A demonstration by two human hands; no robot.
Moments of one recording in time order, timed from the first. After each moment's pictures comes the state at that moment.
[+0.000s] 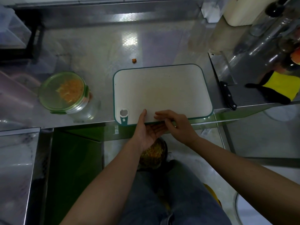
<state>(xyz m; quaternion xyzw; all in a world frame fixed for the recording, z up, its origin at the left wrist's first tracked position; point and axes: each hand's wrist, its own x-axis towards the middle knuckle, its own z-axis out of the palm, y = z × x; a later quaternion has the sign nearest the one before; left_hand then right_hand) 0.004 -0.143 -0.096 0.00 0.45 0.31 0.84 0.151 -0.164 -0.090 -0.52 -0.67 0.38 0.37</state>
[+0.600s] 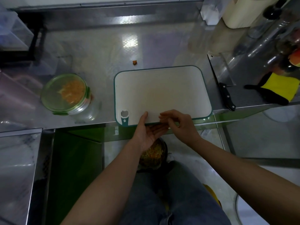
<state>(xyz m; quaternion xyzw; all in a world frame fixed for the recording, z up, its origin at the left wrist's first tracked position) 0.000 -0.144 -0.097 0.01 0.46 0.31 0.83 0.155 -0.167 -0.090 -0.56 -0.62 0.38 0.40</state>
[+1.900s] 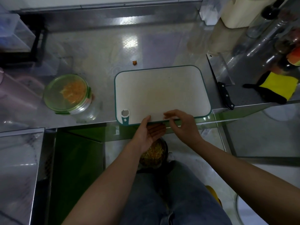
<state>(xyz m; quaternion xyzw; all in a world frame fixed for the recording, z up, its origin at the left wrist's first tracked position) -0.001 -0.152 -0.093 0.04 0.51 0.29 0.81 0.159 -0.172 -0.087 -0.59 -0.67 0.26 0.37</state>
